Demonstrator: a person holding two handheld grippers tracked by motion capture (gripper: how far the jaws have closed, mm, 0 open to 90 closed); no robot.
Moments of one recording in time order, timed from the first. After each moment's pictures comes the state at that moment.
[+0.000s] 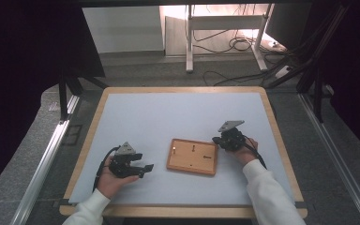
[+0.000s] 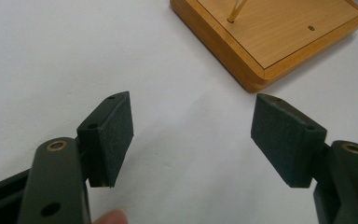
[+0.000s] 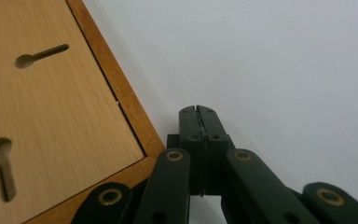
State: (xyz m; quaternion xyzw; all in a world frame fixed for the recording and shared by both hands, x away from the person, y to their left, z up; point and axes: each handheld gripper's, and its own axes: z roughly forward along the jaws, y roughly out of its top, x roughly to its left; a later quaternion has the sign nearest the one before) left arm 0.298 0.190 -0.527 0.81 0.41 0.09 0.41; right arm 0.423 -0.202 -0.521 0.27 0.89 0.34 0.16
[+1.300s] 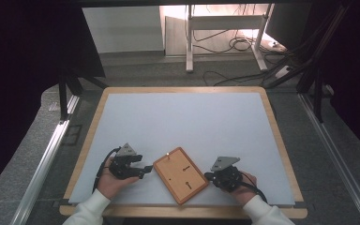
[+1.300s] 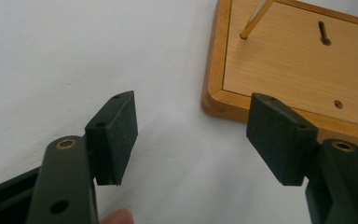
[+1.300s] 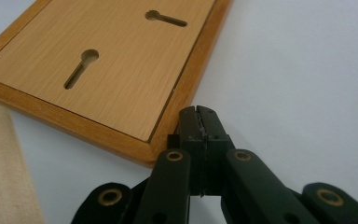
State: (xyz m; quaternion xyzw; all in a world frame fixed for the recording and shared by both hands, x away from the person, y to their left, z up) left arm 0.295 0.188 -0.529 0.82 0.41 0.10 0.39; right arm 0.290 -0.174 -0.520 0.23 0.90 0.34 0.11
